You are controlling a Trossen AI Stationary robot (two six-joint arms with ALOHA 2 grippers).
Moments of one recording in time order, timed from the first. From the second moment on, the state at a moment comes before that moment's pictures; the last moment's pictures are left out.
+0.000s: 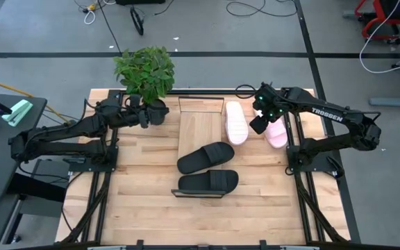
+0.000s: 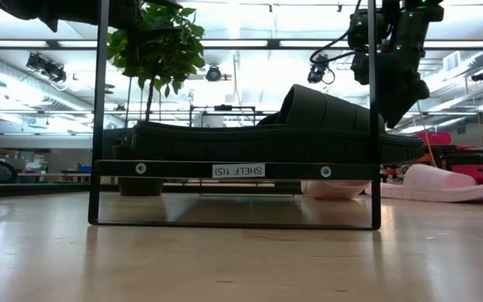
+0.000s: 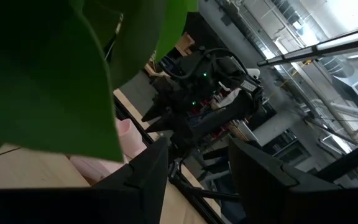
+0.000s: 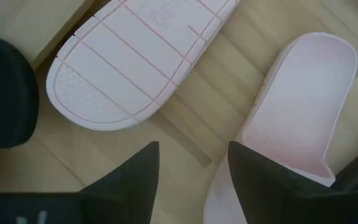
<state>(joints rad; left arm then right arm) 0.33 0.82 0.58 0.30 0.07 -0.85 -0.59 1.22 1.01 -1.07 -0.02 0.27</state>
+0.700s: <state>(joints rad) 0.33 0.82 0.58 0.30 0.07 -0.85 -0.68 1.37 1.01 -1.20 0.10 0.43</state>
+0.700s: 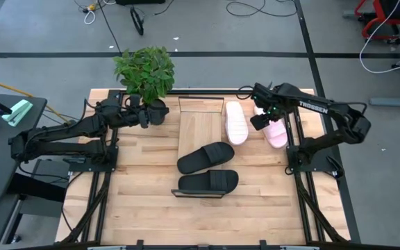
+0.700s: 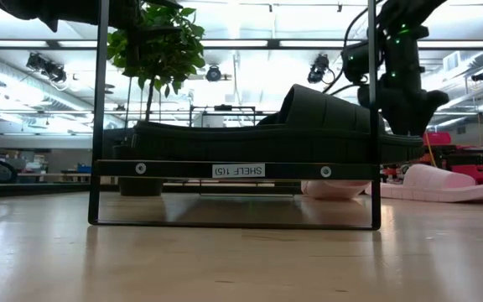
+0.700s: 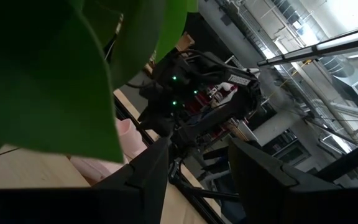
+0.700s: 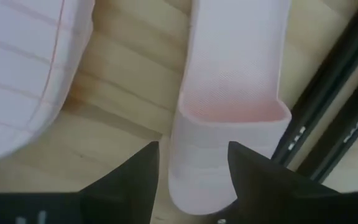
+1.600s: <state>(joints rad) 0.33 0.82 0.58 0.30 0.08 -0.82 -0.93 1.38 1.01 -1.20 0.02 0.50</state>
